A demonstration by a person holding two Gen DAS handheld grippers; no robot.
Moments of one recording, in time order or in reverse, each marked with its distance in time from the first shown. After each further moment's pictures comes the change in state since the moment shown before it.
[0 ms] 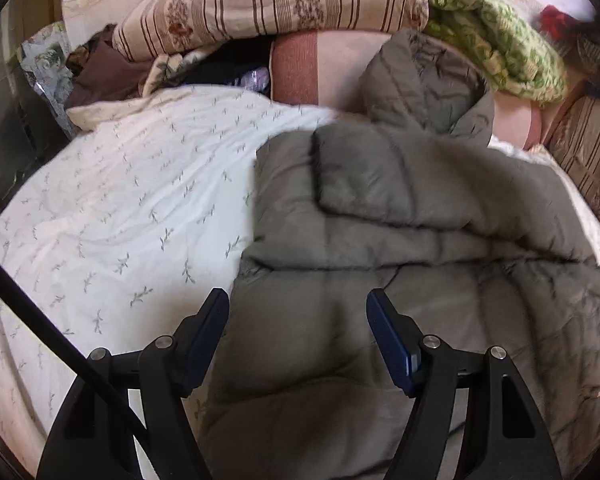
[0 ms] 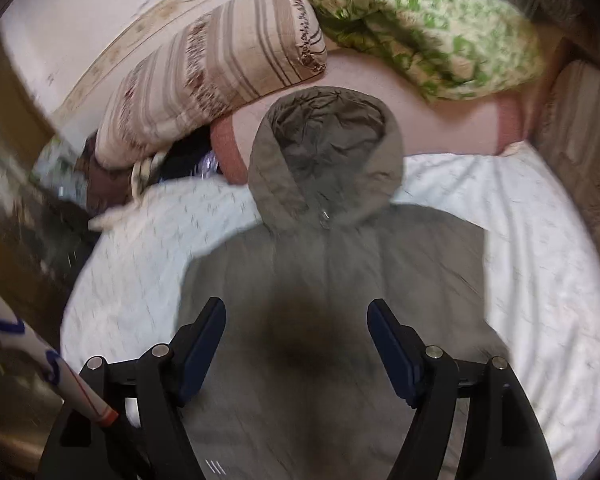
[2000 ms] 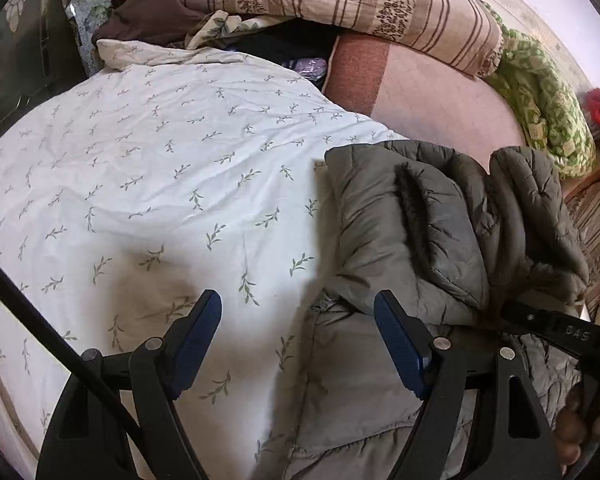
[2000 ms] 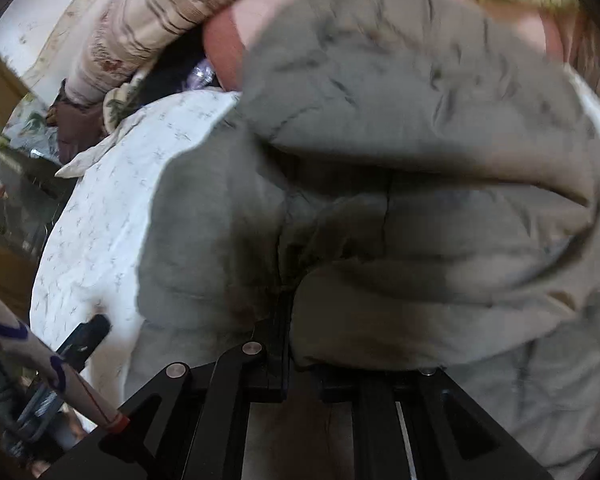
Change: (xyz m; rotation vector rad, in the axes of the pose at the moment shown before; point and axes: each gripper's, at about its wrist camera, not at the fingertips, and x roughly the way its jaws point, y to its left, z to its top) left arm 0.008 0.082 0.021 -0.240 0.026 -0.077; right arm 0.155 0.036 -0.105 0.027 0.166 -0.025
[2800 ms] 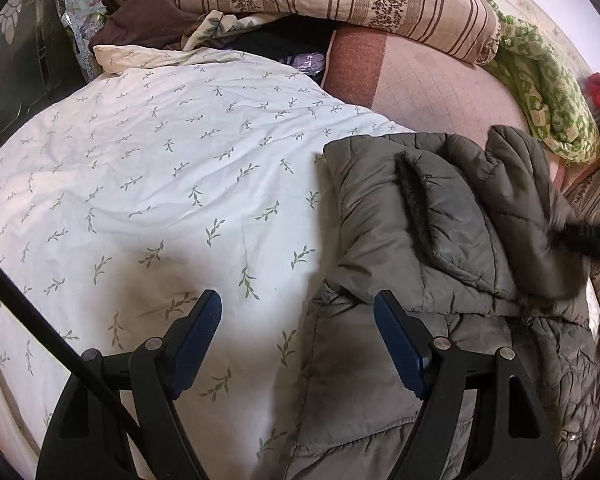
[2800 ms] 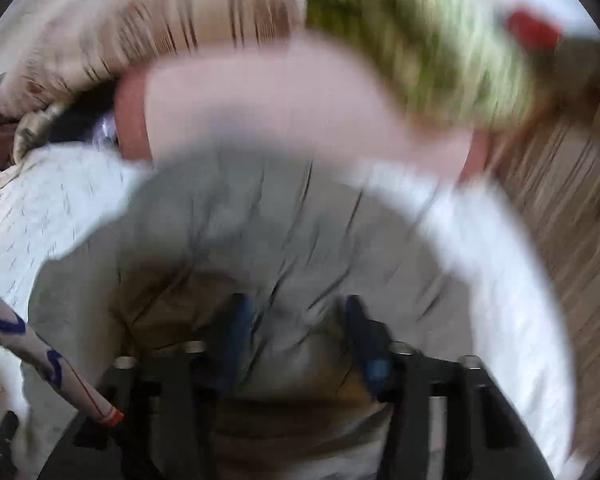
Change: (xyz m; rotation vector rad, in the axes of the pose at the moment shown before) left arm 0.005 -0.002 -0.003 0.020 0.006 0.017; right arm -0.019 -0.038 0.099 -0.088 -0.101 -0.403
